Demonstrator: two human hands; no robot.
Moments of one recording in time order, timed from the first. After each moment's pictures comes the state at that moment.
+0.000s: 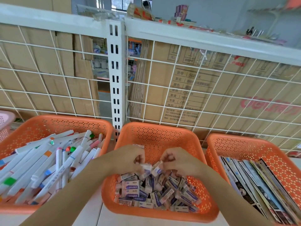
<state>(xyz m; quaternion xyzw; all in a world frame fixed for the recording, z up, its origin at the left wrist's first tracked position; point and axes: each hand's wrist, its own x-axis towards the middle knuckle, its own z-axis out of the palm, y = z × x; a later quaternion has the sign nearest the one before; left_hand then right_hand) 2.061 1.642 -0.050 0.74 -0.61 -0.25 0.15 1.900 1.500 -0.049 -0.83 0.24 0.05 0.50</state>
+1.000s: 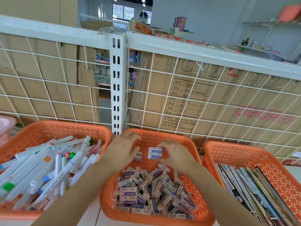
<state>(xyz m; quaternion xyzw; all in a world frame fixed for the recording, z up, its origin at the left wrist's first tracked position) 2.056 1.643 -0.030 0.83 -0.52 -0.03 0.22 1.925 1.487 -0.047 -0.97 0.19 -0.07 0.13</state>
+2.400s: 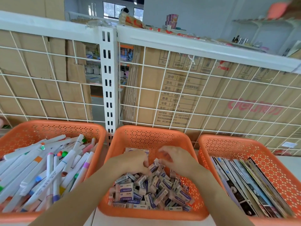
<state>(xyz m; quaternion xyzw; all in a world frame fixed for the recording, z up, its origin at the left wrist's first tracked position) 2.044 1.602 -0.066 0.74 -0.59 -0.31 0.05 1.895 1.489 -0.060 -0.96 0.22 -0.03 0.16</state>
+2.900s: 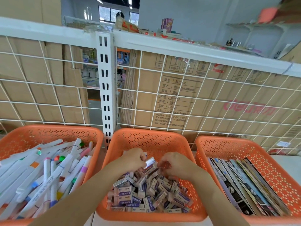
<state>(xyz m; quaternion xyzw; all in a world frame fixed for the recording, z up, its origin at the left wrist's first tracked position) 2.045 1.593 -0.074 0.77 -0.48 -0.35 0.23 1.894 1.483 -0.064 -0.96 0.21 0.06 0.17</state>
